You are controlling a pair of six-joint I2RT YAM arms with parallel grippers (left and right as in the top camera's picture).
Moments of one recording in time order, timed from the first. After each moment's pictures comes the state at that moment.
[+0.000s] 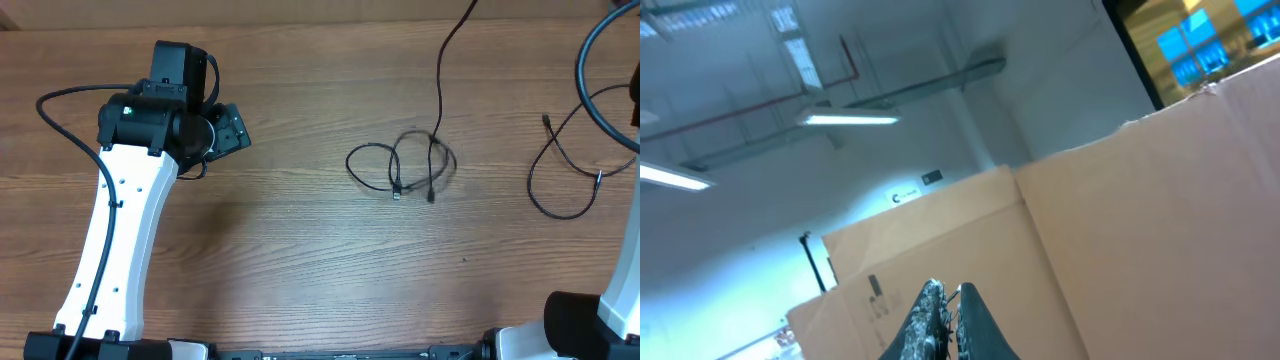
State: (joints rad) left arm -0.14 1.55 1.62 -1.24 0.00 -0.55; right arm -0.08 1.67 2.28 0.29 -0.94 1.27
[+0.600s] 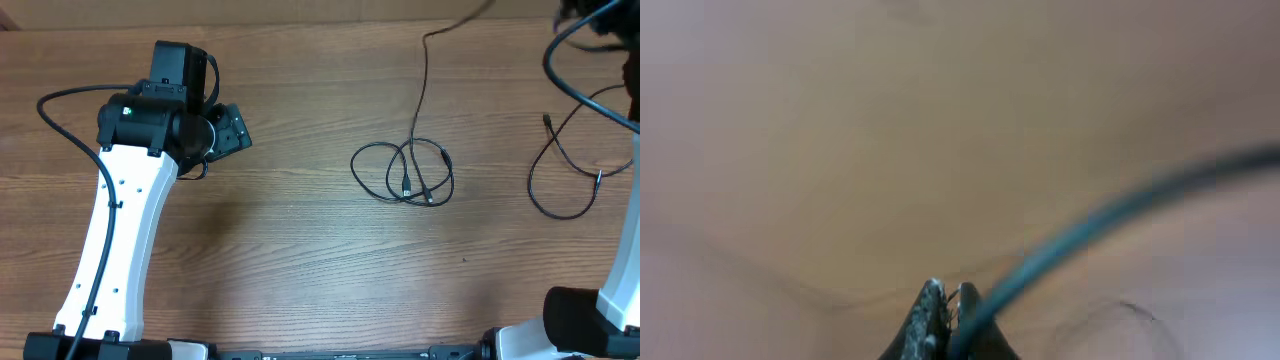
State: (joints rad) left arm -0.14 1.54 1.62 -1.24 0.02 -0.54; right arm -0.08 1.69 2.29 -0.91 -0.40 0.62
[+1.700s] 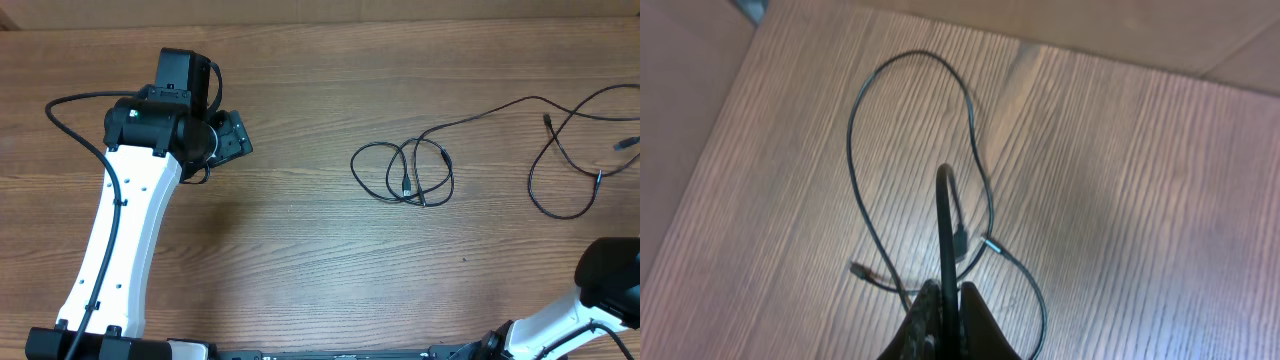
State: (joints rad) left arm -0.14 1.54 1.56 -1.22 0.02 -0.54; right arm -0.52 1.91 2.21 -1.36 0.32 0.68
